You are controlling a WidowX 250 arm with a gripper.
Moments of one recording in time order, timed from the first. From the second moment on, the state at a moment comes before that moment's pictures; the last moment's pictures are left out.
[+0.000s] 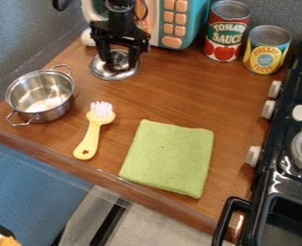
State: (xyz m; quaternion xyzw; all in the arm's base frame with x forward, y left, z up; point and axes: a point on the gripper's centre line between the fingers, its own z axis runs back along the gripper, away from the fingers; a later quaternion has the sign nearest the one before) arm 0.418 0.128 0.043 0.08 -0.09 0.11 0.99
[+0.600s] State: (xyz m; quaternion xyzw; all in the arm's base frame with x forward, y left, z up) arm 0.426 0.139 0.050 0.03 -0.07 0.15 0.99
